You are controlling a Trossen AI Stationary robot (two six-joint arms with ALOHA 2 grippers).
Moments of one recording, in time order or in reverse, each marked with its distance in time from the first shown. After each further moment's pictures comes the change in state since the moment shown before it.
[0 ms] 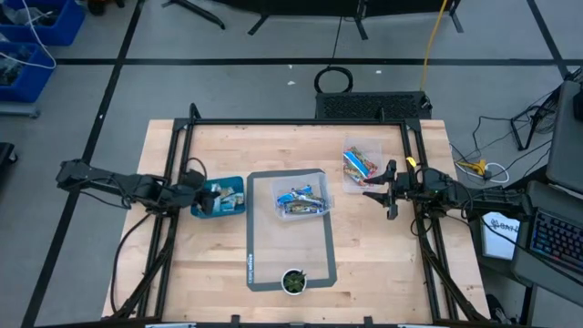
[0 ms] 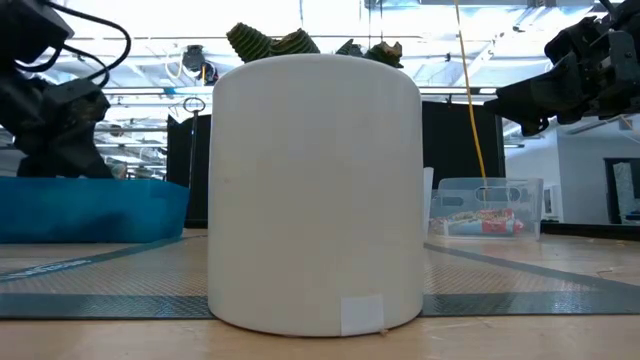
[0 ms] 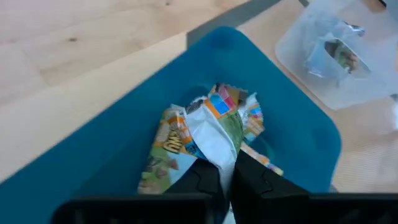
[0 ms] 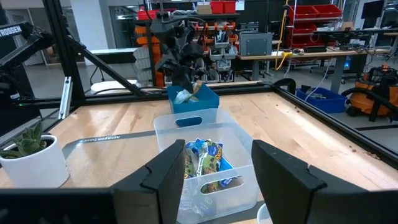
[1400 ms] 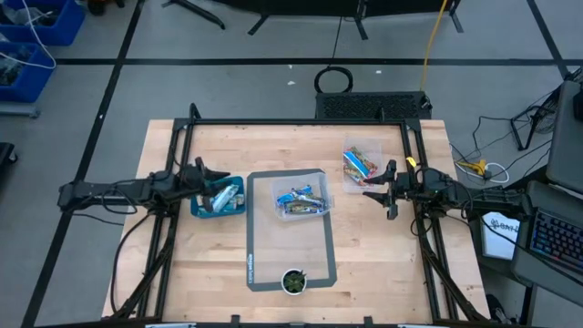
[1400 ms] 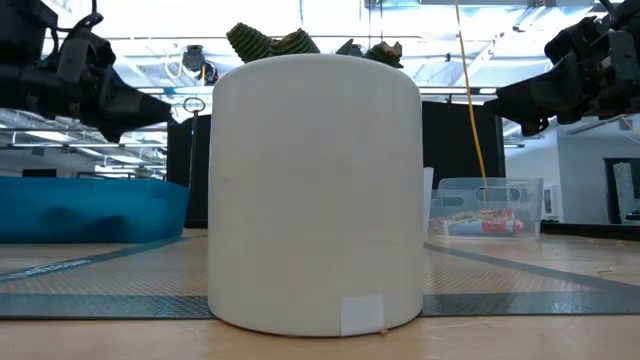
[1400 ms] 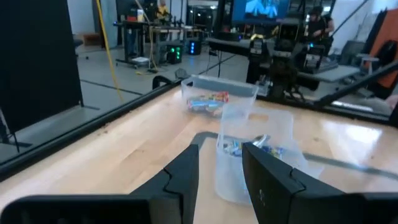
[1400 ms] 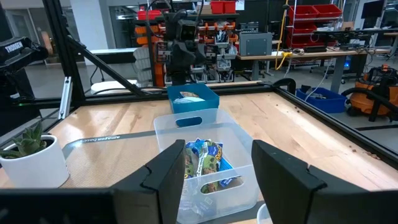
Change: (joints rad) left arm 0.244 -0.207 -0.209 0.779 0.182 0.878; right arm 0.000 0.000 0.000 0.000 0.000 0.000
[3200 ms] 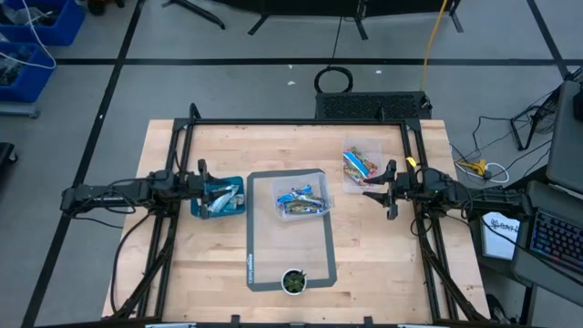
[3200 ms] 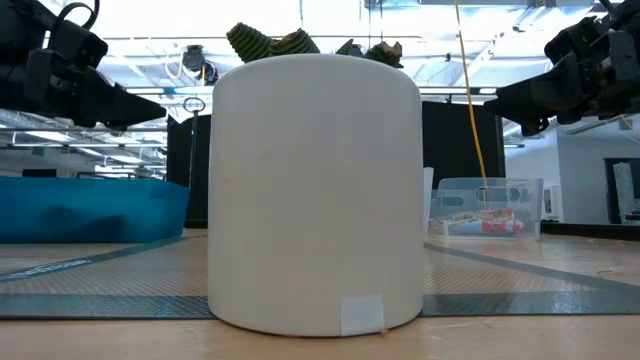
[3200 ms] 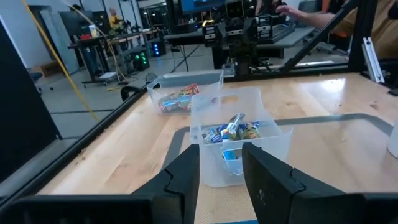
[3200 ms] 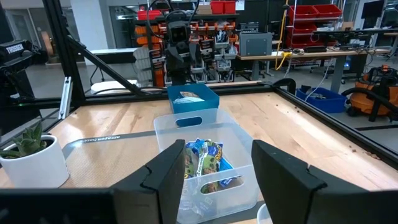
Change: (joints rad) left arm 0.030 -0.062 0.009 -0.112 0.198 0.245; right arm 0.000 0.000 0.000 0.000 0.000 0.000
